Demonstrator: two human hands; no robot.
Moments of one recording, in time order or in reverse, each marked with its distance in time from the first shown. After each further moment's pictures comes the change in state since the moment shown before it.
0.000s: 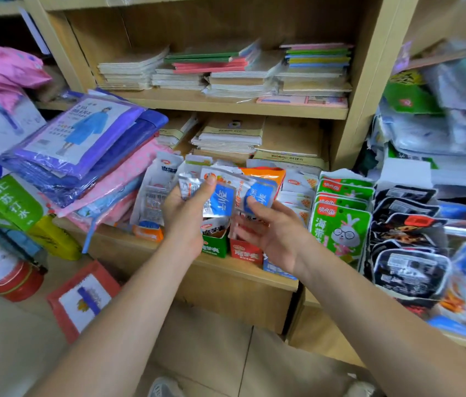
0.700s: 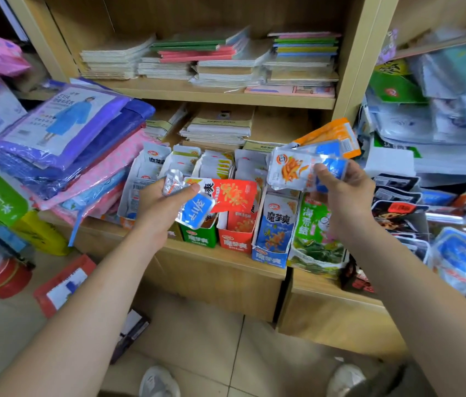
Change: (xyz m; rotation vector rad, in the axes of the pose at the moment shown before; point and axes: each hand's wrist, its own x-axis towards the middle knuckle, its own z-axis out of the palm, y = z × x) left_hand 0.020 0.001 -0.033 0.458 -0.092 0.035; right_hand -0.005 -0.071 -0.072 -0.413 0.419 -0.687
